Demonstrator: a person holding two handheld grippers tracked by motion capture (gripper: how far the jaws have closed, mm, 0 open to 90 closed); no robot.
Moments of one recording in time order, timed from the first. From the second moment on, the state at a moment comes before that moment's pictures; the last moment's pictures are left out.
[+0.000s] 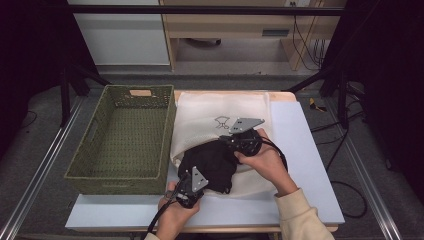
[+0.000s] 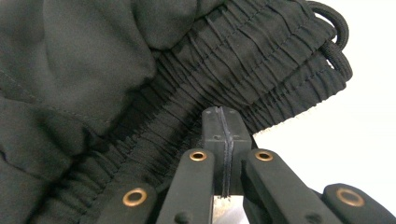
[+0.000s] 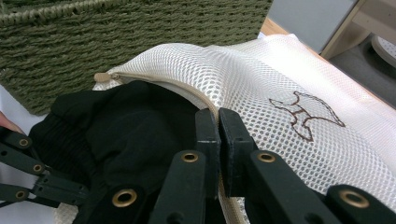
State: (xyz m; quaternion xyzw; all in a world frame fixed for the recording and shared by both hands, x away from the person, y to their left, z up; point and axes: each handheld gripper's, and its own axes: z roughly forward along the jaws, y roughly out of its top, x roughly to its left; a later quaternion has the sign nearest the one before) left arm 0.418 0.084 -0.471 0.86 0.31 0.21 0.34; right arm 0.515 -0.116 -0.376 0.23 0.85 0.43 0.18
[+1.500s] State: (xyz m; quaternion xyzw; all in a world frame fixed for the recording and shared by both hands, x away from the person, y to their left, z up) left arm 0.456 0.043 -0.466 0.86 0.32 0.23 0.32; right arm 0.520 -0.117 -0.375 0.23 0.85 0.44 0.17
